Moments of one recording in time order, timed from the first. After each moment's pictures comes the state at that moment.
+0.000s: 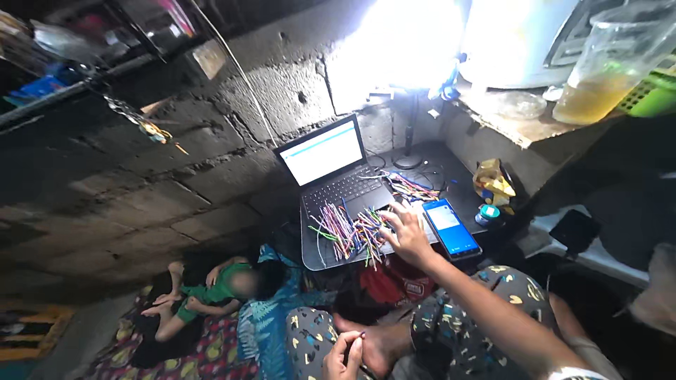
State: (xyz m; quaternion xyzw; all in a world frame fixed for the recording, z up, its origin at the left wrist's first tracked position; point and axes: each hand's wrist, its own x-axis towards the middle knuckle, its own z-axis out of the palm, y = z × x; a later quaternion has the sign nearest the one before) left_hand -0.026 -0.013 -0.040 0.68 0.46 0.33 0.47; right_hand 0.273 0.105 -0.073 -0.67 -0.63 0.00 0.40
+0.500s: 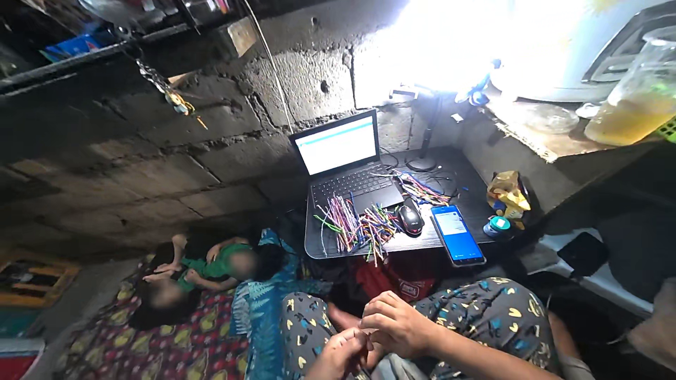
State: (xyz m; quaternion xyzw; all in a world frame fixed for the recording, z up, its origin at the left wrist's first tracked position) left_hand -0.028 -0.002 -0.032 0.48 0.36 0.20 0.77; right_hand 0.194 -0.006 -0.078 -0.31 -0.84 0.08 0.43
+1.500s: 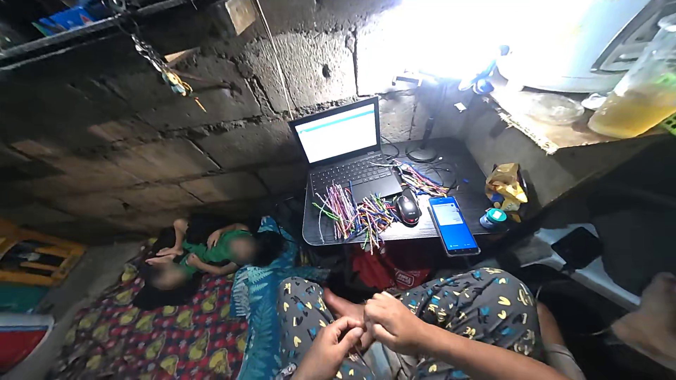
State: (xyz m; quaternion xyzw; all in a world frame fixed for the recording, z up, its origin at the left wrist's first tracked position) left_hand -0.035 -0.011 -0.030 0.66 0.43 0.13 0.61; right_hand 0.186 -0.029 -0.070 -0.38 -0.80 0.28 0.37
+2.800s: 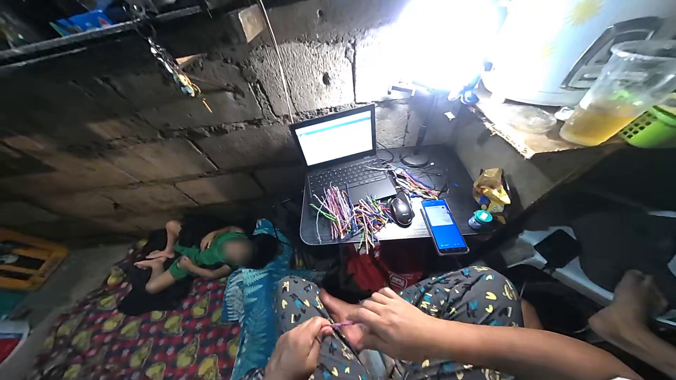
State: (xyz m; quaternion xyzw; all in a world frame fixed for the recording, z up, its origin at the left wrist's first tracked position) left_hand -0.073 -0.018 0.005 0.87 0.39 0.17 0.24; right_hand 0.188 -0.043 -0.003 -0.38 -0.87 0.23 0.21
